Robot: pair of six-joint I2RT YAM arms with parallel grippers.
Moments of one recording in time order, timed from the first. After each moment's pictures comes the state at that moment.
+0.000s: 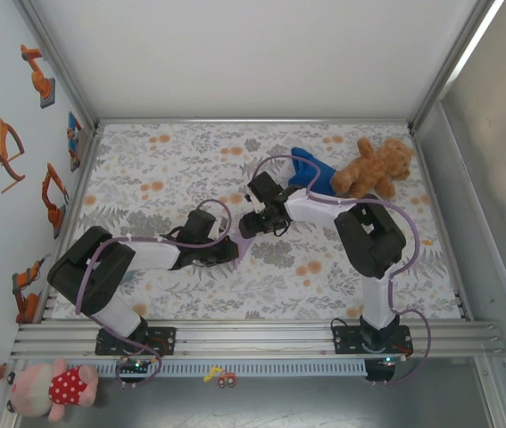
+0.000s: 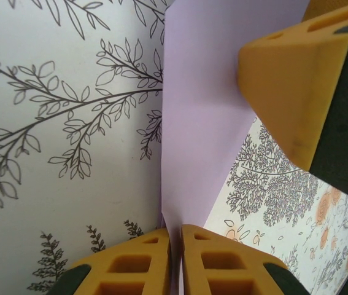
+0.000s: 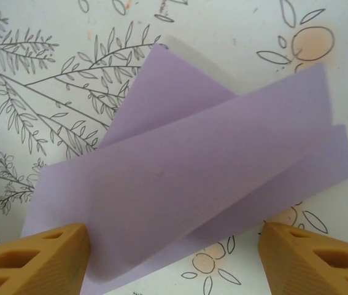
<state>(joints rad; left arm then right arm) -0.69 1.60 0.55 0.14 0.39 -0.79 0.72 1.98 1.30 -0.52 -0.16 0.30</state>
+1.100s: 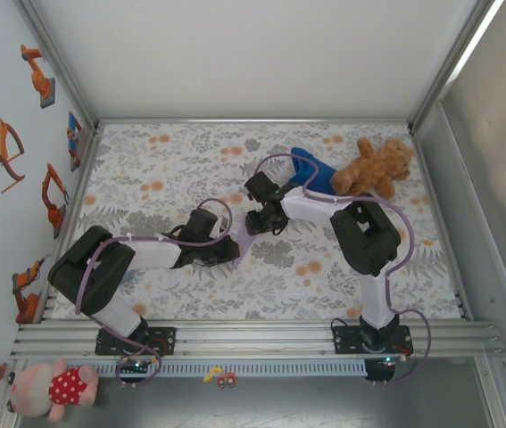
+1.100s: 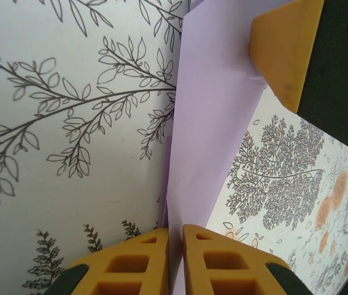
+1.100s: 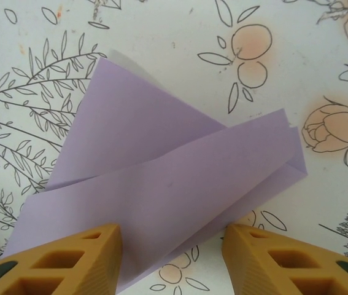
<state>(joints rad) -0.70 1.60 0.58 0.09 0.37 -0.82 0.72 2.02 1.35 -0.58 -0.07 0.36</state>
